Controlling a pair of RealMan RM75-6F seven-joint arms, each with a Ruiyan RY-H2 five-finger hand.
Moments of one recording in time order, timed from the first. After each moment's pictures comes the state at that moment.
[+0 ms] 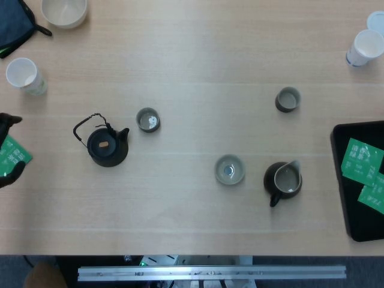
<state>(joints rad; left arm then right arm) -0.11 -1.03 -0.04 -1.86 1.53 1.41 0.24 0.10 -1.08 0.02 -1.61 -1.70 1.55 0.10</state>
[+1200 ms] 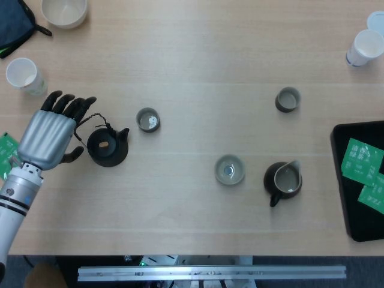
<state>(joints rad) -0.38 -1.25 -0.05 -1.67 1.44 1.12 0.32 0.10 -1.07 0.02 -1.60 -1.65 1.54 0.12</state>
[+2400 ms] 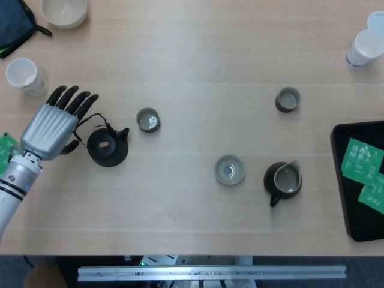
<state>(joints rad) -0.46 -1.40 0.02 -1.23 1.58 1.13 0.12 0.08 -1.05 0.01 -1.67 -1.65 1.55 0.06</state>
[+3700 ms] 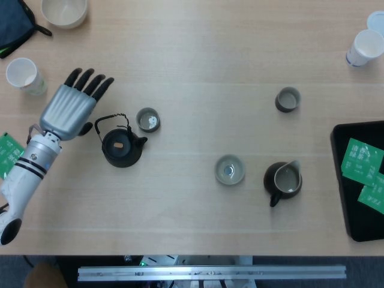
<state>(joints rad) -0.56 -1.46 -0.05 -1.23 1.47 1.02 0.26 0.04 -1.05 0.01 -1.63 -1.63 1.57 0.11</state>
